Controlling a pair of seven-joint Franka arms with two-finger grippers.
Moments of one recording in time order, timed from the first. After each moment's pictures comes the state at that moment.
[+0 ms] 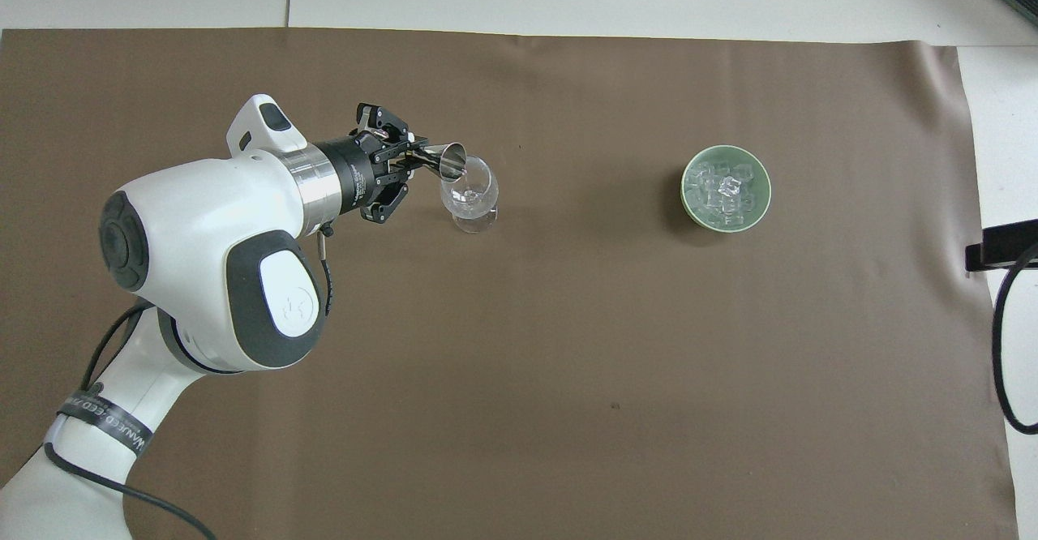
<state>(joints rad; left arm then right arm) -0.54 0.14 0.09 -1.97 -0.69 2.72 -1.17 -0.03 -0.10 -0.01 -1.50 0.00 1.40 0.09</state>
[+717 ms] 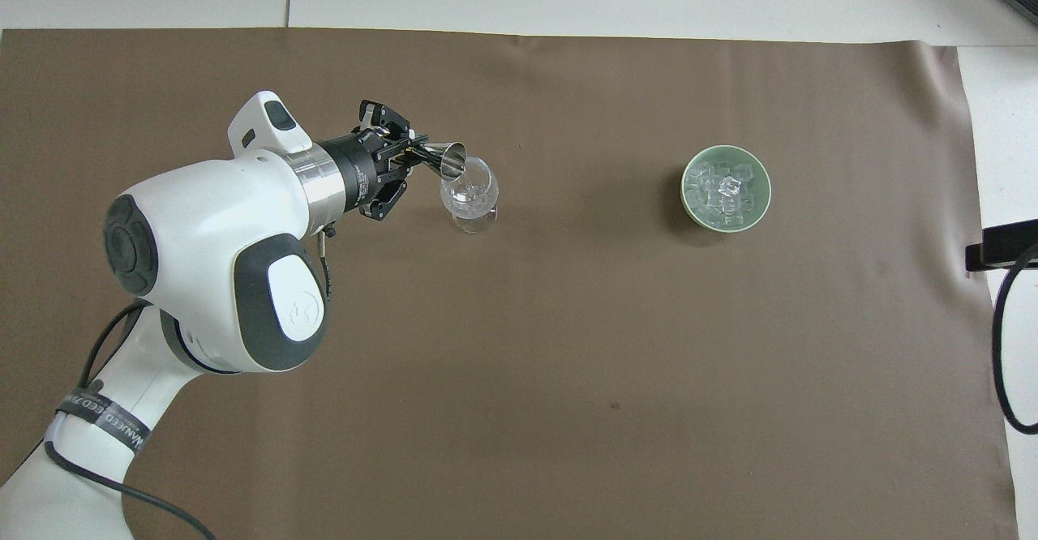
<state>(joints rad) -0.54 0.14 0.09 -1.97 -0.64 2.74 -1.15 -0.03 -0.10 -0.01 -1.50 0.00 1.40 0.09</state>
